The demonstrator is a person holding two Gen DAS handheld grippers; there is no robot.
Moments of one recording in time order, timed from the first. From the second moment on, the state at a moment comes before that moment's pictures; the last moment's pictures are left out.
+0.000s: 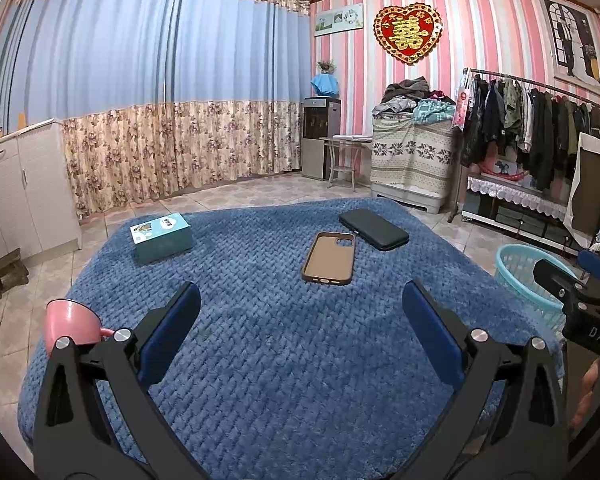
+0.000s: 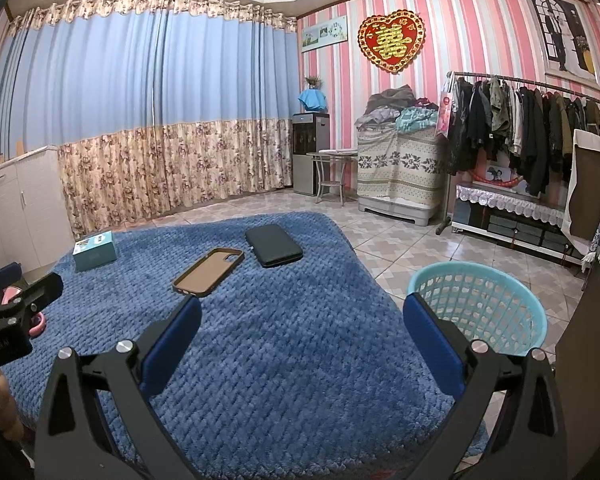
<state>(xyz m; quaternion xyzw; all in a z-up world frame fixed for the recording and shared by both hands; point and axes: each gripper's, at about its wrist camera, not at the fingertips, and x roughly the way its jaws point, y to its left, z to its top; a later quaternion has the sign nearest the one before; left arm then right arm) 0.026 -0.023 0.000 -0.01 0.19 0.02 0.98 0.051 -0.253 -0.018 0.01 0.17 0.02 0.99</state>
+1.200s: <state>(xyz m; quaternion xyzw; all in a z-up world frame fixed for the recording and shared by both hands) 0.025 -0.024 -0.001 -0.01 0.18 0.02 0.98 0.051 -0.253 -0.018 0.01 0.17 0.02 0.99</state>
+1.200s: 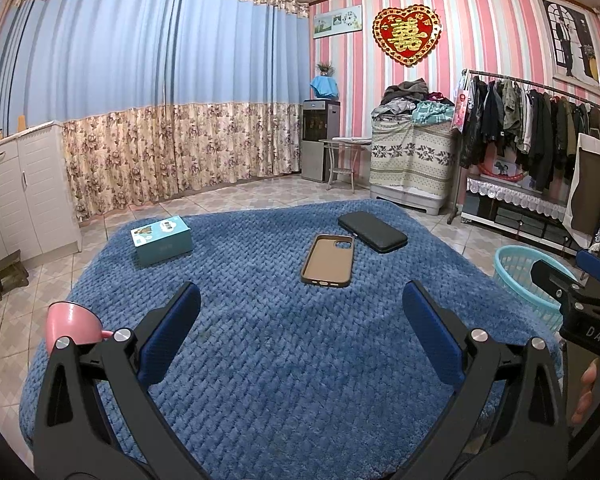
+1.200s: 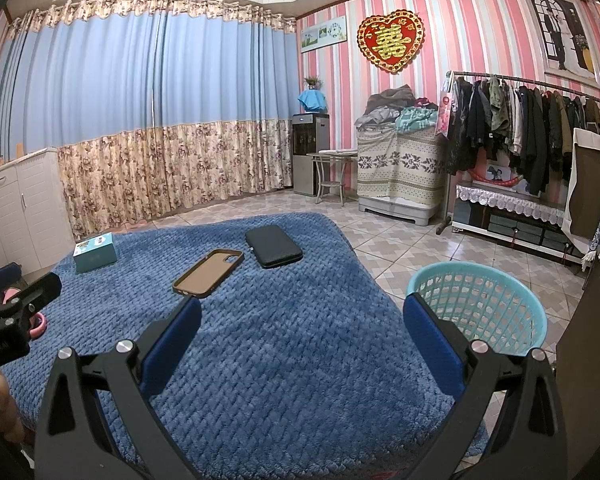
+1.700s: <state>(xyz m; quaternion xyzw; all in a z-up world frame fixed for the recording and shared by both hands) 0.025 -0.024 -0.001 -0.01 0.18 0.02 0.98 0.051 -0.253 -0.018 0.01 0.17 0.02 0.99</state>
